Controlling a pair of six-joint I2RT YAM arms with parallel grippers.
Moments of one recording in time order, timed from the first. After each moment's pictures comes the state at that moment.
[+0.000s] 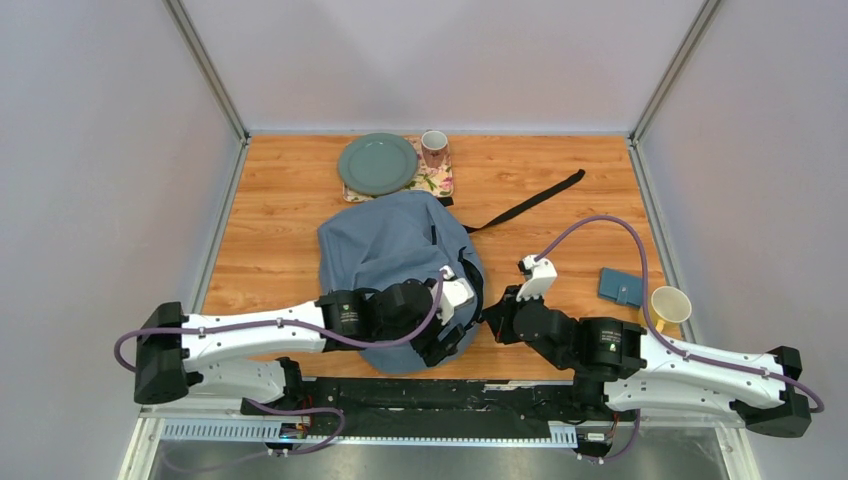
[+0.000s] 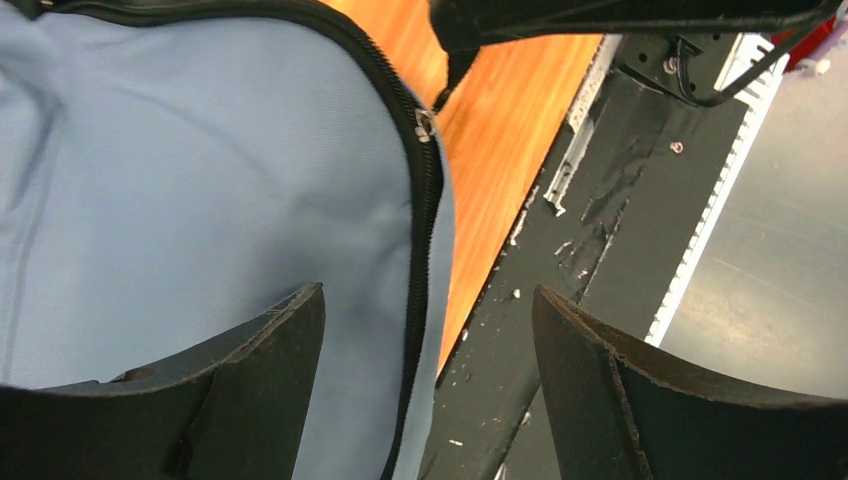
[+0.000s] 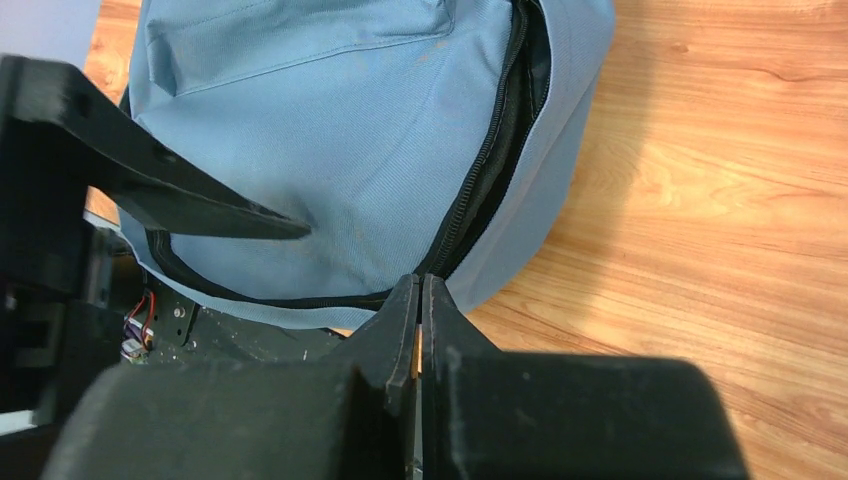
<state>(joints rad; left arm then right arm) -1.28 1.17 0.86 -0.36 -0.05 -0.20 1.33 0.70 0.68 -0.62 0.62 0.94</state>
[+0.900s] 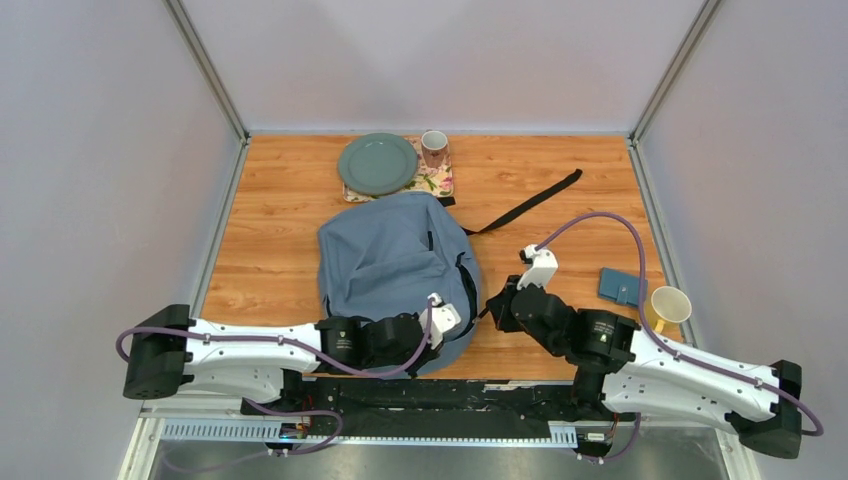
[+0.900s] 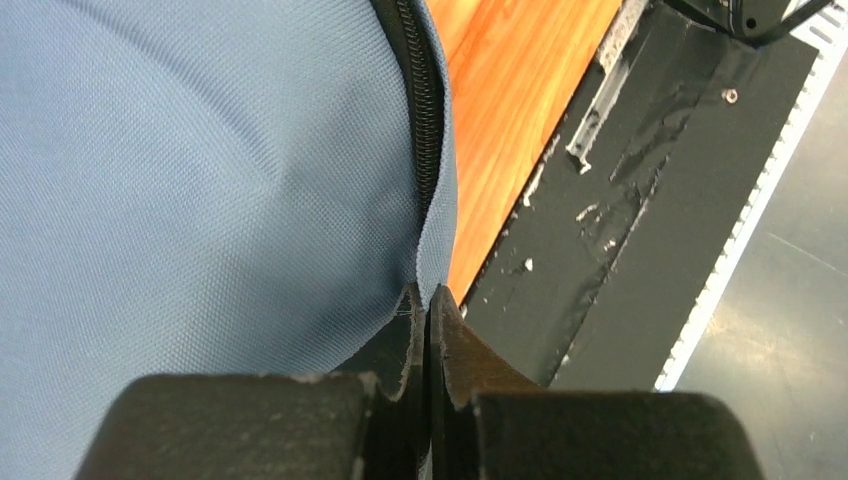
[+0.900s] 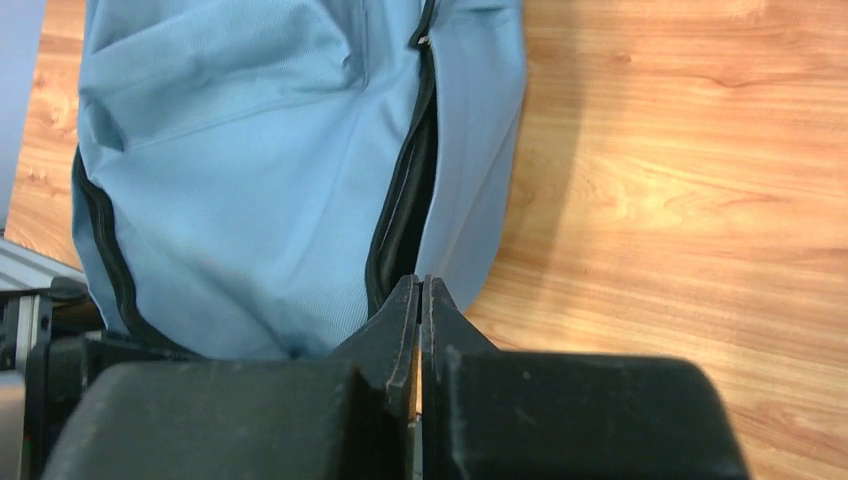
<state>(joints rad) -1.39 1.16 0.64 -0.17 -0.15 -0.27 1.21 0.73 0.67 -0.60 0.57 0.90</state>
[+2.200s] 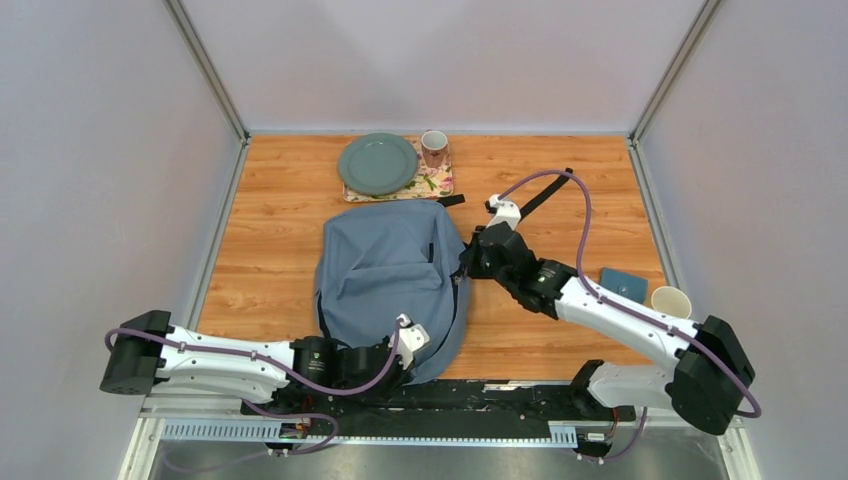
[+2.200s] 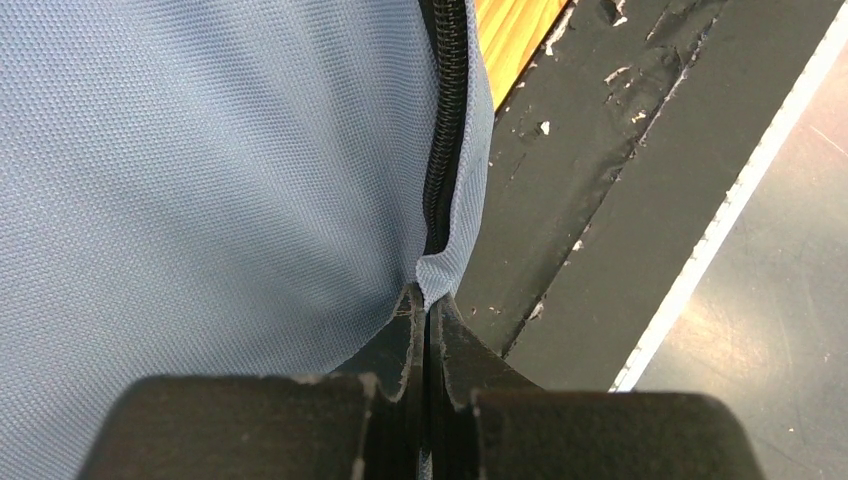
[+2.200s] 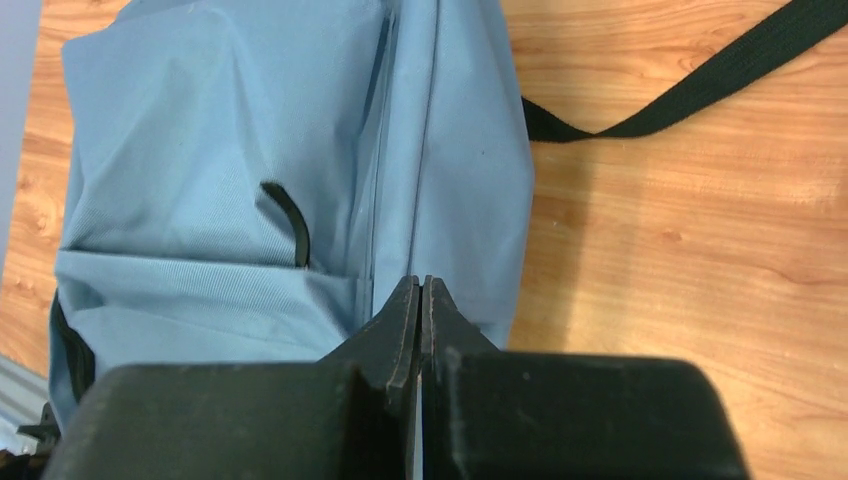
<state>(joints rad) -1.53 0.92 0.39 -0.23 -0.24 -0.50 0.84 1.18 0.80 -0.19 0.30 0.70</state>
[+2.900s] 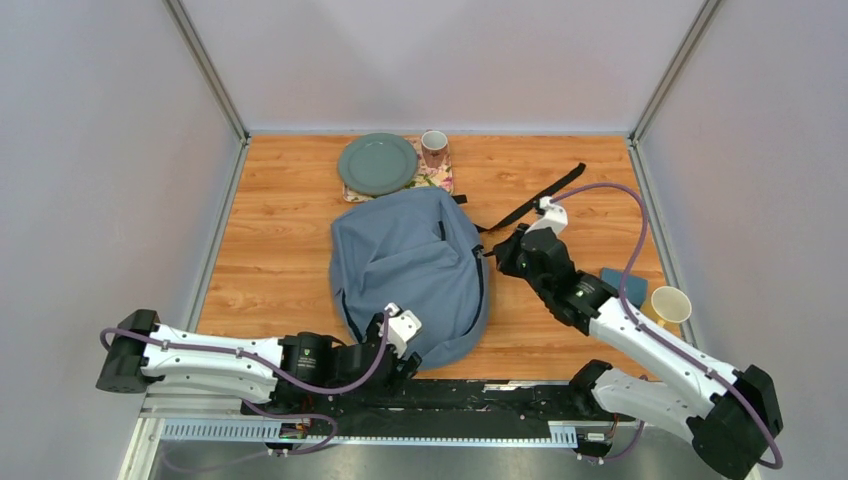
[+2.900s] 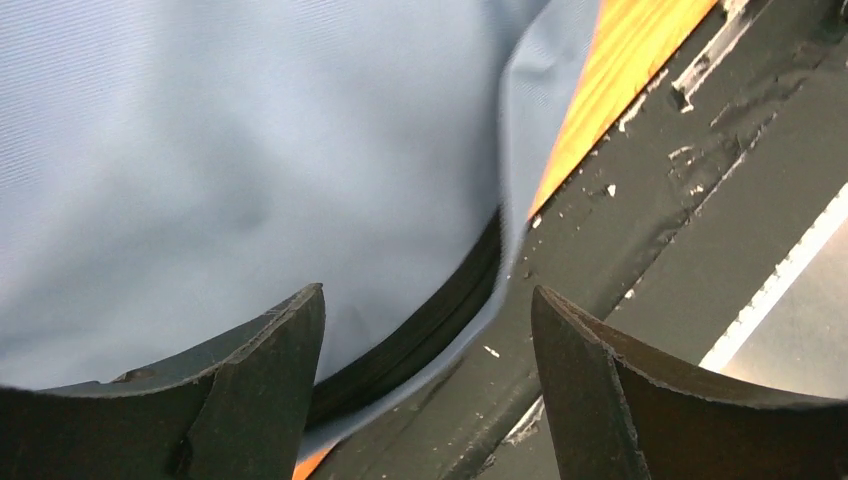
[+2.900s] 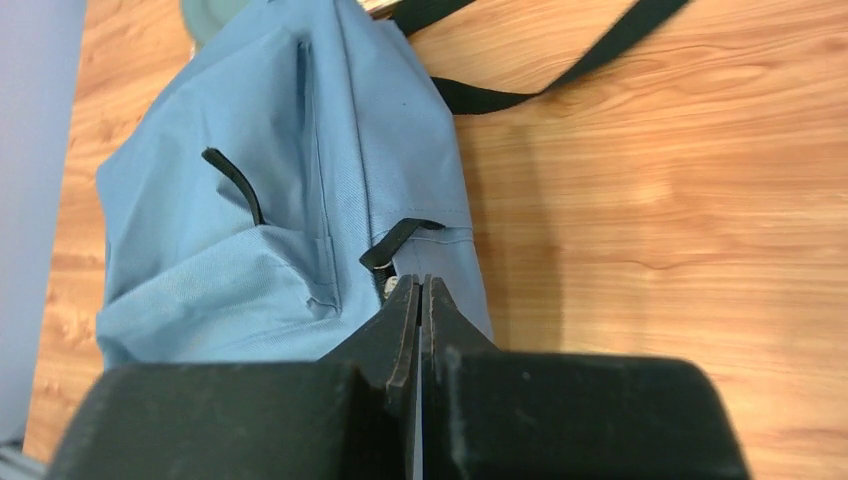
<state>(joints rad) -1.56 0.86 0.47 -0.37 -0.46 -0.52 0.71 1.00 0.70 -0.19 0.33 0.73</state>
